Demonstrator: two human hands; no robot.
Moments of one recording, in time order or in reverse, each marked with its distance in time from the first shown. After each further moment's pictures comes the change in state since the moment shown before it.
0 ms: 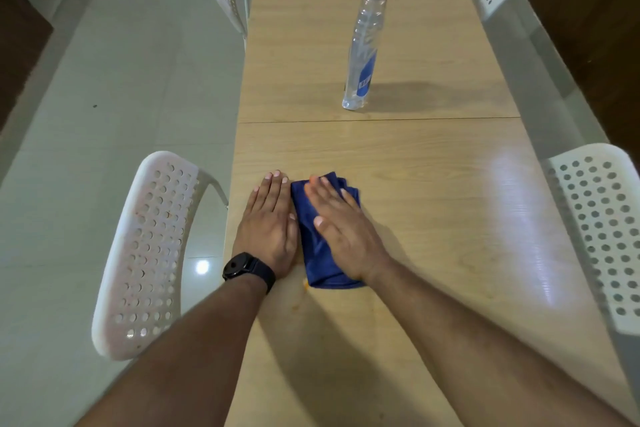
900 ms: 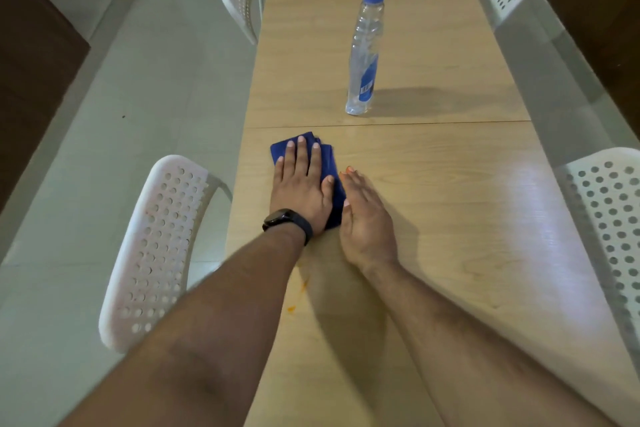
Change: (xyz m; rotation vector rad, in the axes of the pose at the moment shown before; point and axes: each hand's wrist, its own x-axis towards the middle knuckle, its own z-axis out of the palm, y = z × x) left_hand 0.080 0.047 0.012 0.222 -0.081 -0.137; right_hand 0.004 0.021 -0.003 -0.033 0.361 0.222
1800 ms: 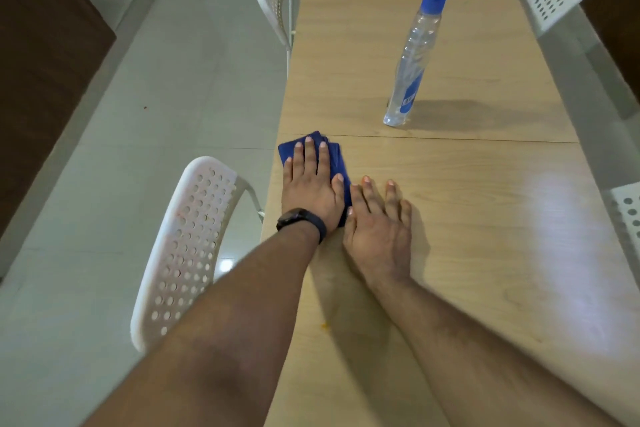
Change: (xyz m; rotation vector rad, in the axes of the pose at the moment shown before) left_hand 0.015 -0.038 -0.003 -0.063 0.016 -0.095; right_hand 0.016 -0.033 0.037 -0.616 -0.173 0.069
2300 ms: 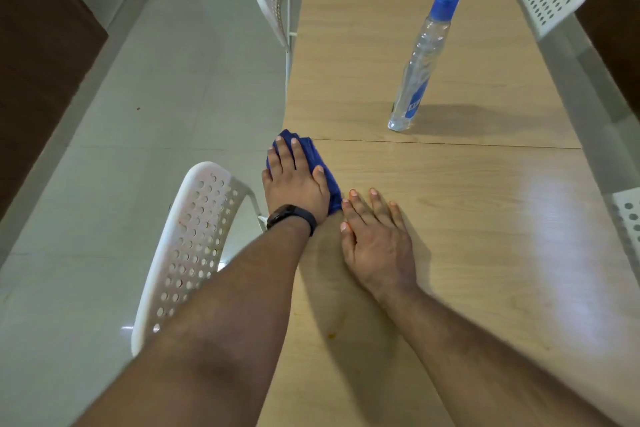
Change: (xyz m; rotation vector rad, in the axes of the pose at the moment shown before) left_hand 0.025 -0.030 -0.004 -0.062 -0.005 -0.224; right_hand -0.004 -0.002 0.003 0.040 0.076 -0.163
